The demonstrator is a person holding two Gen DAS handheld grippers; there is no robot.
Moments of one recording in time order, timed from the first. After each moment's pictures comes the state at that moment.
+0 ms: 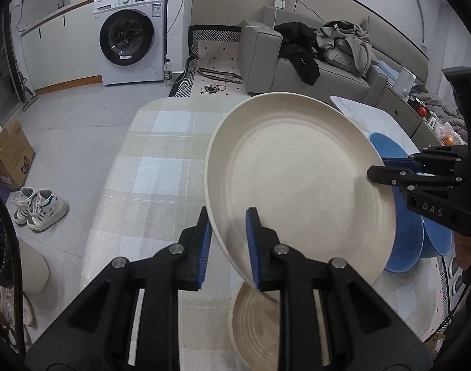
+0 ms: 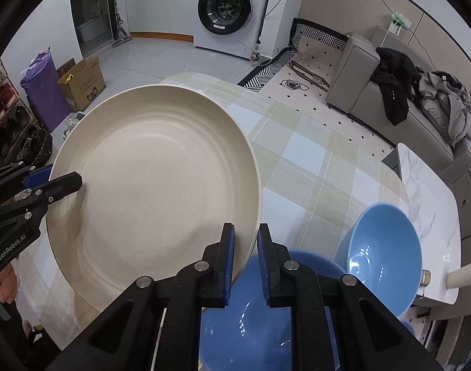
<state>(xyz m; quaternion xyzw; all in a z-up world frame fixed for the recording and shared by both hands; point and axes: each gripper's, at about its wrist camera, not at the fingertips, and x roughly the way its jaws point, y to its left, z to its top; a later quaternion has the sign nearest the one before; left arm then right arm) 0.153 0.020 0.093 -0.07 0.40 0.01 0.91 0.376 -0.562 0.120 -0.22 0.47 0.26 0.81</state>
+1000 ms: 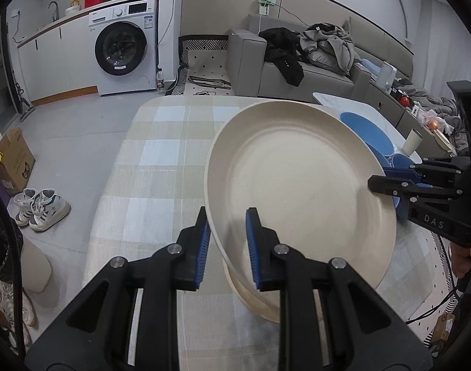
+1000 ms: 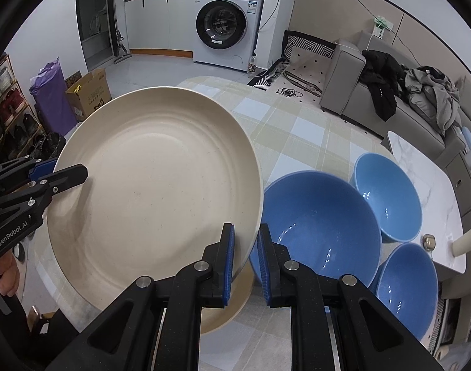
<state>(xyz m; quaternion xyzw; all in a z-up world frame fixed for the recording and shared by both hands) -0.004 -0.011 0.121 -0.05 0.38 -0.01 0.92 0.256 -0.597 0.127 -0.19 0.45 0.25 0.84</state>
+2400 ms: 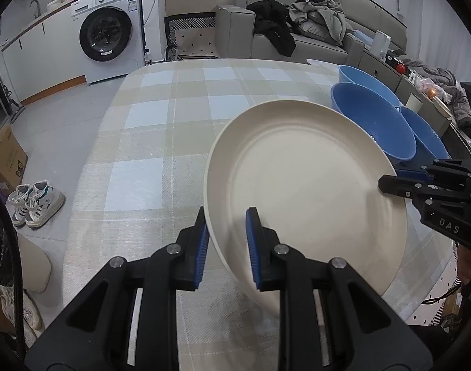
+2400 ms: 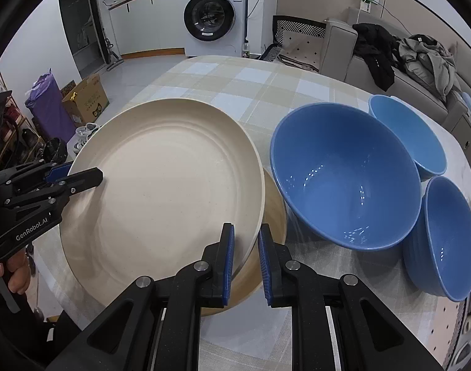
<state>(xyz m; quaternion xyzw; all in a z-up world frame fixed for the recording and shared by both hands) 0.042 -0.013 0.032 -0.02 0.44 -0.03 0.90 0.228 -0.612 0.059 -0.13 0.48 0.23 0.83</state>
